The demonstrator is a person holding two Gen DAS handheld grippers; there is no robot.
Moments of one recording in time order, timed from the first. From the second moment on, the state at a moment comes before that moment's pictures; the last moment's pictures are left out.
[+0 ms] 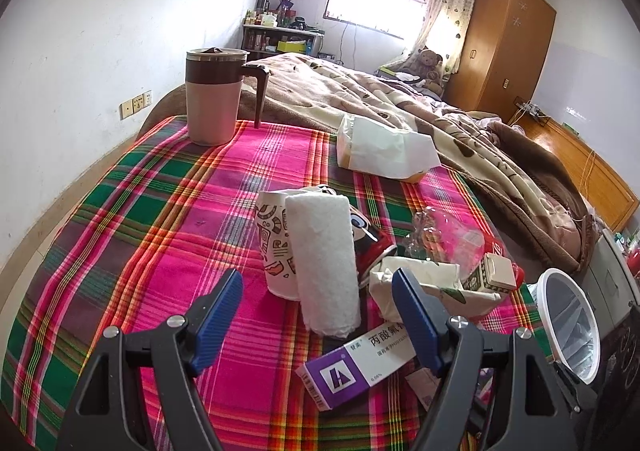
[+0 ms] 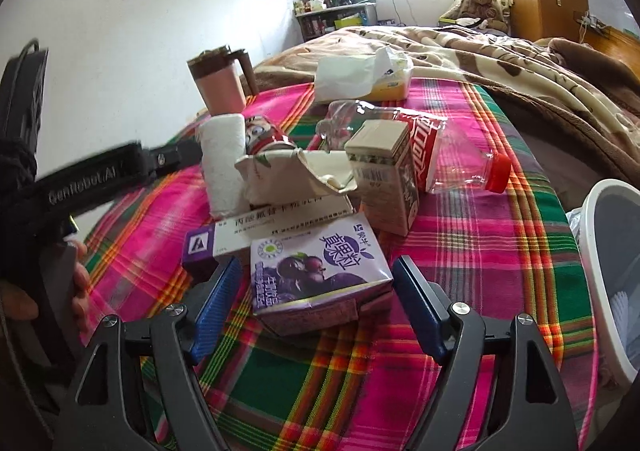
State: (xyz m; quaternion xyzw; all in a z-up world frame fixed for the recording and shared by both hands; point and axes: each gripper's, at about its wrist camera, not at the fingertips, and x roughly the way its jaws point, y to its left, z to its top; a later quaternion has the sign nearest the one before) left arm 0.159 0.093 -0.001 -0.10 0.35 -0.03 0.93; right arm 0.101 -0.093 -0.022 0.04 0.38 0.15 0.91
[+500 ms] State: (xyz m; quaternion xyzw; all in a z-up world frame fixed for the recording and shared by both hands) left arm 0.190 0.090 -0.013 -0.10 0.37 -0.02 0.92; right arm 0.096 -0.141 -0.030 0.04 0.41 0.07 0.91
